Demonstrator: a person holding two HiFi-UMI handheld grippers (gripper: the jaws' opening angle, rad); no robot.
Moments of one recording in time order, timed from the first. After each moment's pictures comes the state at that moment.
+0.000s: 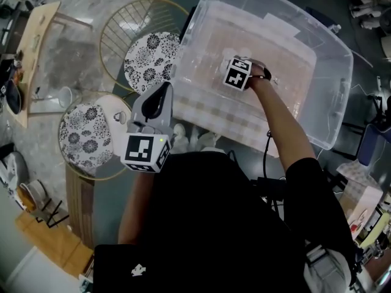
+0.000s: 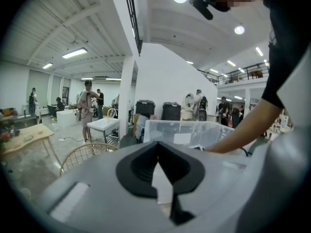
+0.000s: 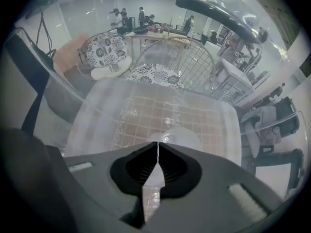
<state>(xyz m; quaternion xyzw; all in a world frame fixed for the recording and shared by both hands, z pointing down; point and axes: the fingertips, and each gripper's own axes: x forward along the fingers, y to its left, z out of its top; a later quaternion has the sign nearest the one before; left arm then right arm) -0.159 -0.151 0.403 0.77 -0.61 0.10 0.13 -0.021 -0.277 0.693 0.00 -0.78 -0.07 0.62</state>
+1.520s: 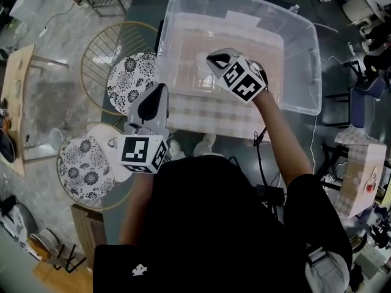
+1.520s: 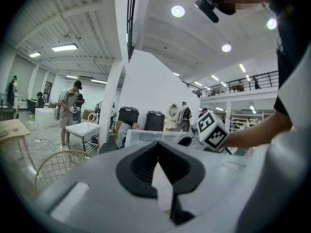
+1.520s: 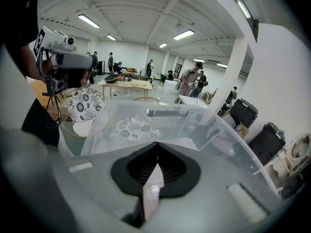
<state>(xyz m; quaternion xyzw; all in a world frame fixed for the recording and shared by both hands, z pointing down) -0.131 -0.150 0.374 0.84 -0.53 0.04 0.11 -0.026 -0.250 0.470 0.21 -0.89 -0.04 0.41</state>
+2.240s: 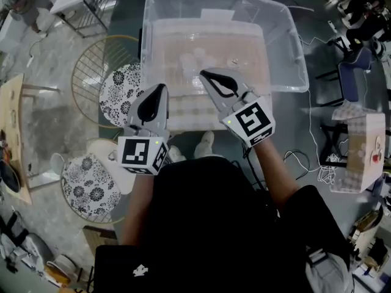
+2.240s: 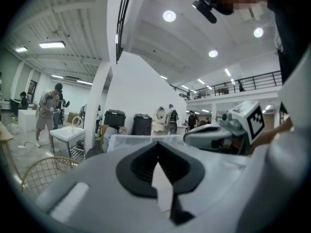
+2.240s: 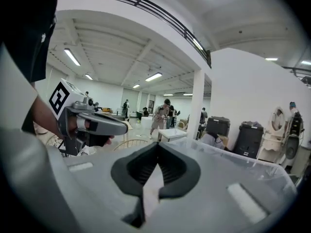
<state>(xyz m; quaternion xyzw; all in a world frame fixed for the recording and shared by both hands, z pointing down) -0.094 -0.134 0.354 0.88 -0.47 0.03 0.08 -0.008 -0.149 0.345 0.37 -0.92 -0.03 0.15</state>
